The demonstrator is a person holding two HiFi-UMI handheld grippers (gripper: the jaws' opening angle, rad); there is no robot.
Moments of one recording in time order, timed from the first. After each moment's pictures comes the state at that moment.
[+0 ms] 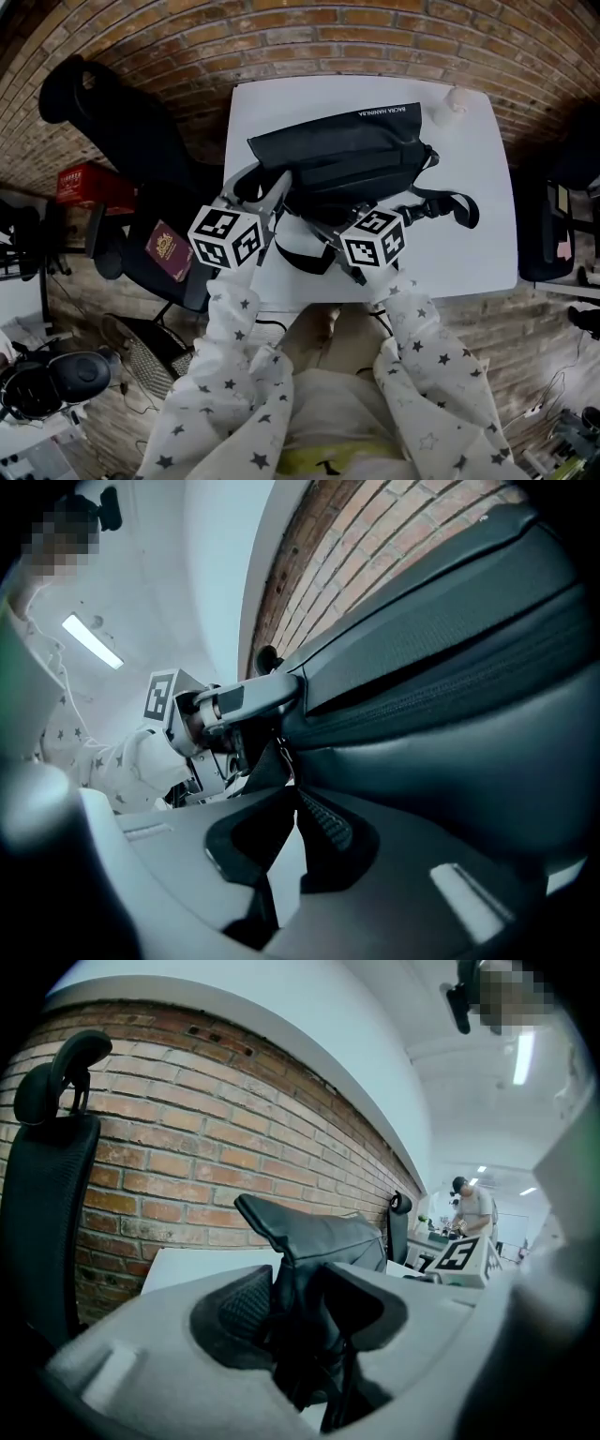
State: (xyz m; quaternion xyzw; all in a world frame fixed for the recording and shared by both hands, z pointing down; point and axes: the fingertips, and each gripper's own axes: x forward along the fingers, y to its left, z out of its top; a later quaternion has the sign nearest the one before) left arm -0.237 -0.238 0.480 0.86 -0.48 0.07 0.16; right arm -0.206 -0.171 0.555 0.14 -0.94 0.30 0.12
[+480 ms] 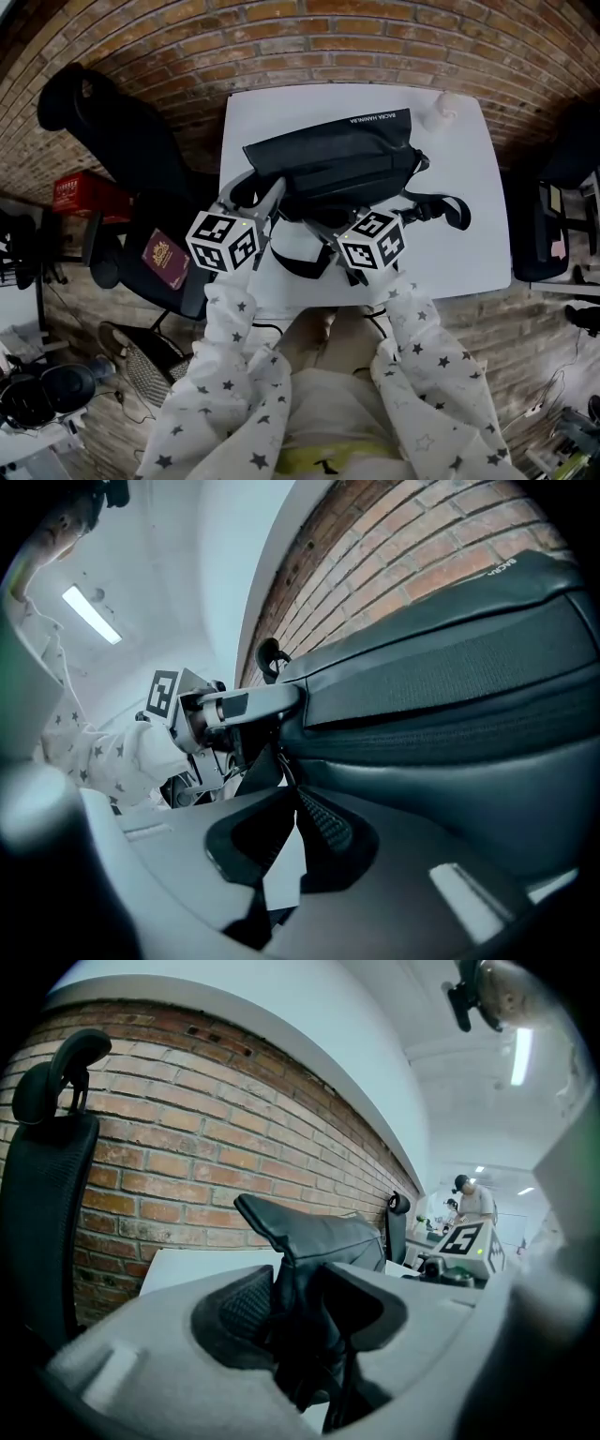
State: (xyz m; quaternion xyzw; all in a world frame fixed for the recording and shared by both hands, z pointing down) left arm -0.233 -0.240 0.480 0.86 -0.48 0.07 0.16; right arm -0.187 -0.179 0.547 0.16 -0.94 0.25 0.16
